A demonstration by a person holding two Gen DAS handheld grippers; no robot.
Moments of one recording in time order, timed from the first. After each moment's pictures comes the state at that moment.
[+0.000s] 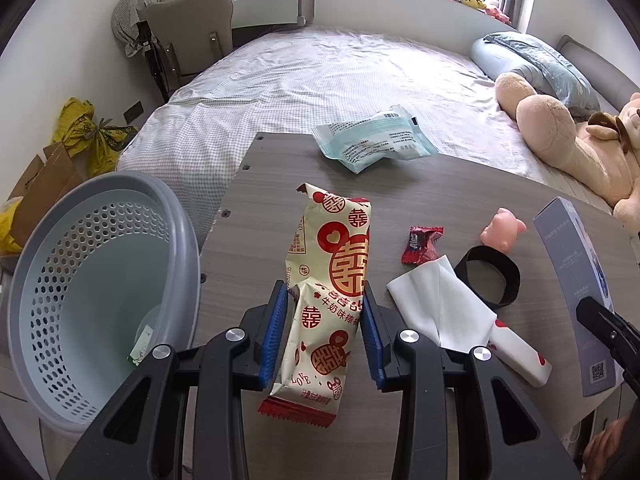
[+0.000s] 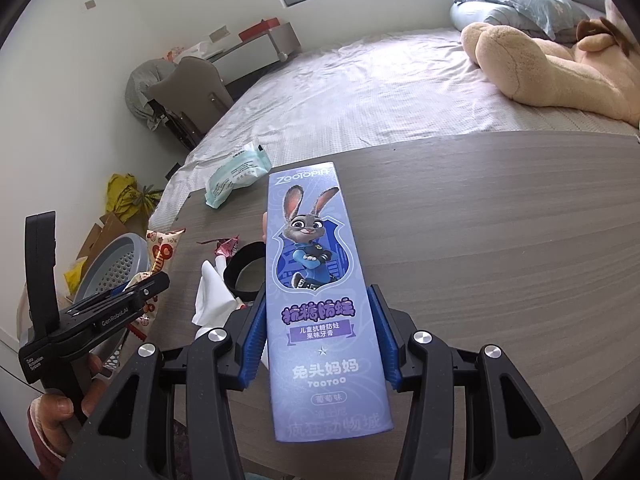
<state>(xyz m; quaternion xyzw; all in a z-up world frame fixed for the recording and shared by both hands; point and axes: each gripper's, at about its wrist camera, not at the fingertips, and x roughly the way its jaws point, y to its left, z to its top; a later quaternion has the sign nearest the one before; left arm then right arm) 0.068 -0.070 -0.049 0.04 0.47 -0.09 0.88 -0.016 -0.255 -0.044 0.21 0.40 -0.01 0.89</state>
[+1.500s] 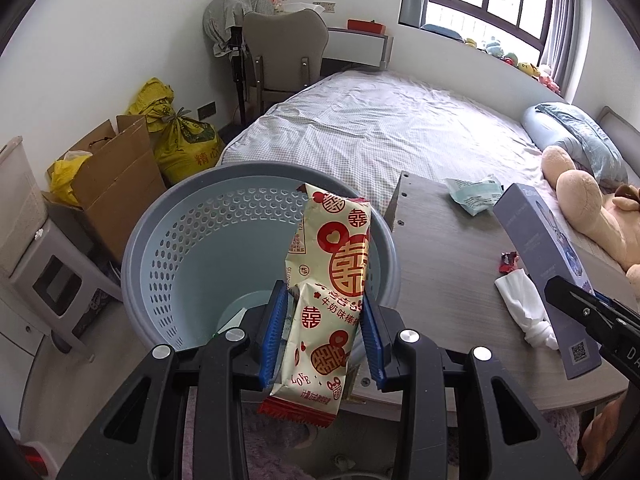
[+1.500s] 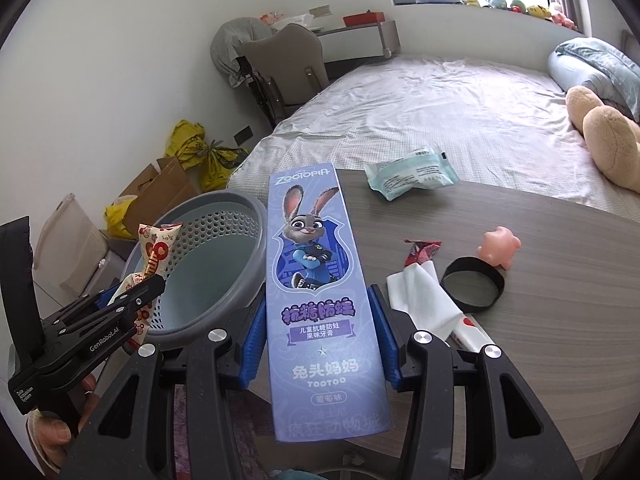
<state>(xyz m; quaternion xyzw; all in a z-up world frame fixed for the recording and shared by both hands) 0.008 0.089 -0.006 -0.03 0.41 -0.01 0.91 0.013 -0.092 0.007 0.11 0.40 0.10 0.90</state>
